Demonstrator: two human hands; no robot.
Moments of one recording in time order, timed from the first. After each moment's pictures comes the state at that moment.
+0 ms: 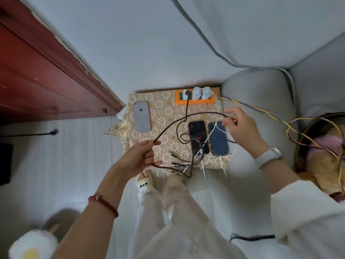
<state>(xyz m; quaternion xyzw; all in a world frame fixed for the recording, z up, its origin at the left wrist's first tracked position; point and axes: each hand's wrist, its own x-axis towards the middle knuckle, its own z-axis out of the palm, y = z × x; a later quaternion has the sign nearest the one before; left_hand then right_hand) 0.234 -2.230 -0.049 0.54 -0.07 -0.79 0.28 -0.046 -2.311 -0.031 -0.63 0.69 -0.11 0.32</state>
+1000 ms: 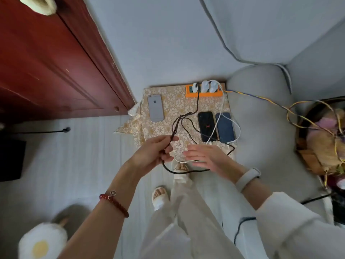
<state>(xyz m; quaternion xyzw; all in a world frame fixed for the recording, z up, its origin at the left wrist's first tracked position) 0.251 -2.154 0.008 0.50 -0.18 -0.79 0.29 0.046 -2.160 -0.011 -0.37 0.54 -0.09 0.75</state>
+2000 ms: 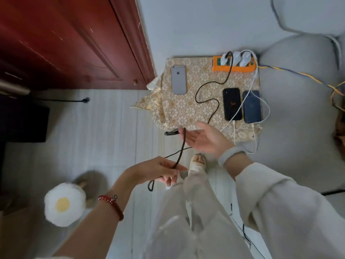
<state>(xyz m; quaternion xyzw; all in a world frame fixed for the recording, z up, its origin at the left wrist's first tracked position) 0.302 -2.041 -0.031 0.49 -0.36 -0.80 0.02 0.127 -2.137 -0.060 0.11 0.48 -0.21 0.84</state>
